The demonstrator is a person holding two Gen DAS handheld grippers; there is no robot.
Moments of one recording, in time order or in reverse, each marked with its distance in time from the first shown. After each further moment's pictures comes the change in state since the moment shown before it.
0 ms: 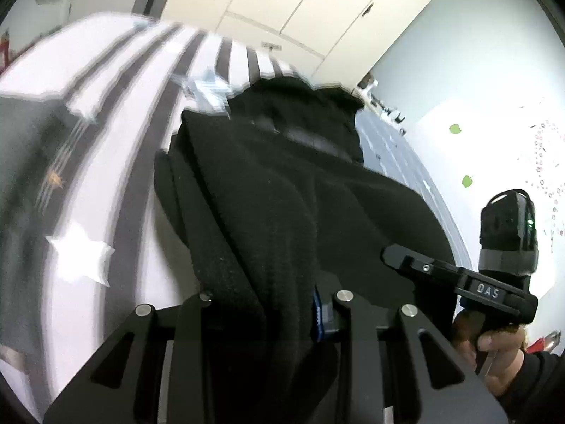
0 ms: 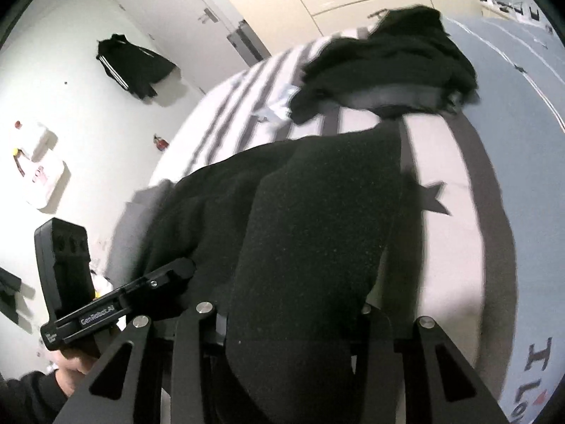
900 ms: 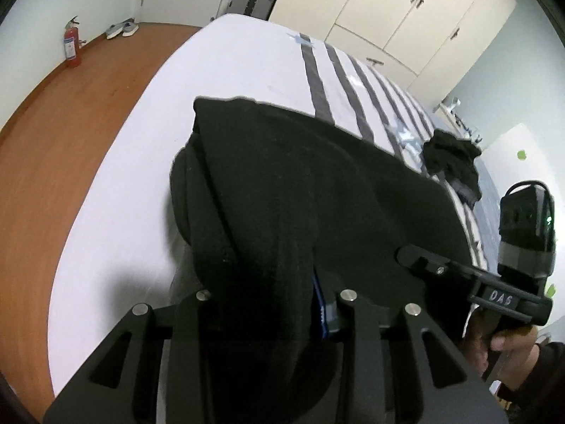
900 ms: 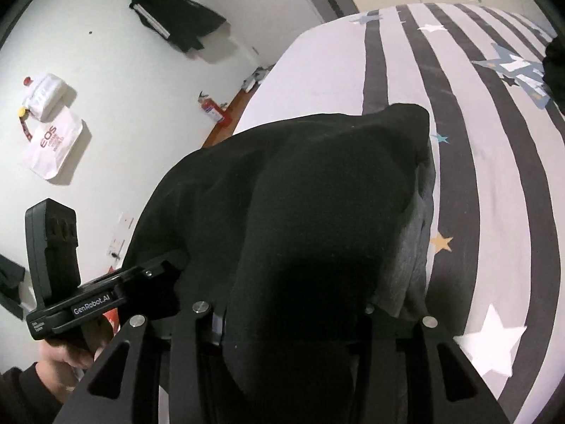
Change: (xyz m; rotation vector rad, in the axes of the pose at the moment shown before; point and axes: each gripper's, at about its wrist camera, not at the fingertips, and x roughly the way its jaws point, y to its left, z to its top) left arm -0.130 0.342 0.085 -0.078 0.037 0.235; right arm 0.280 0.308 -0.013 -0.100 0.145 0.112
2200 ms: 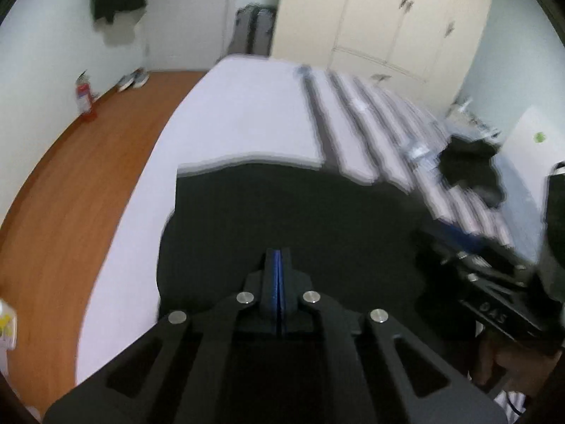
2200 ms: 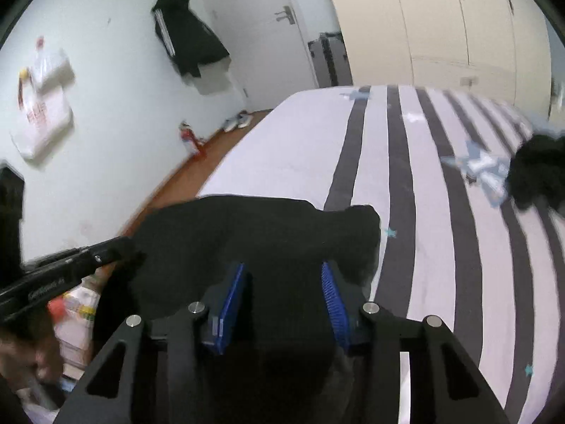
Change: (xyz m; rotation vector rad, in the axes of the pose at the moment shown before) left arm 0.032 -0.037 0.004 0.098 -0.119 0.171; right arm 0.002 0.026 0.015 -0.224 -0.271 -0.306
